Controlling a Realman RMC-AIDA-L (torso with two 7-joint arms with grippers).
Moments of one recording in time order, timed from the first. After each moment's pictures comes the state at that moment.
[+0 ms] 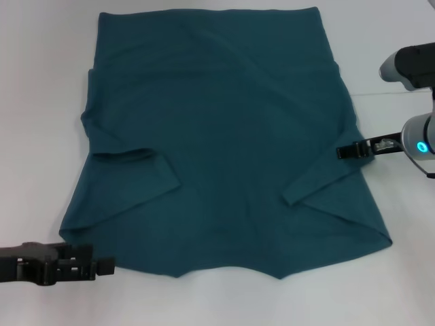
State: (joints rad) left arm -0.47 -2.08 0.53 0.93 2.28 1.80 -1.94; right arm 0.68 2.09 -1.06 -0.85 -2.77 -0.79 2.70
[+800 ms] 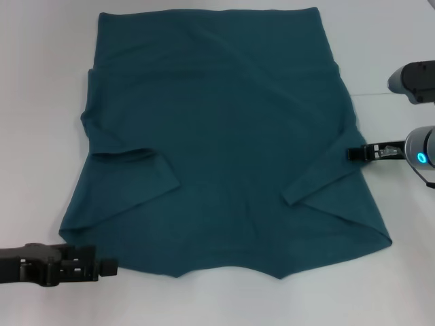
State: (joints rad) left arm -0.47 -2.09 0.53 0.93 2.28 1.80 -1.94; right arm 0.70 2.09 -1.03 -0.67 -2.78 -0.56 2.72
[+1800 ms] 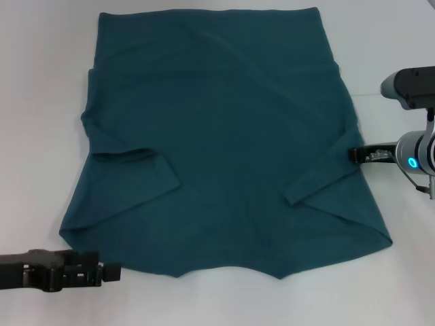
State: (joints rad) left arm -0.46 -2.10 0.53 0.92 2.28 1.80 -1.95; right arm 0.70 2.09 -1.04 -0.62 -2.68 -0.50 2.63
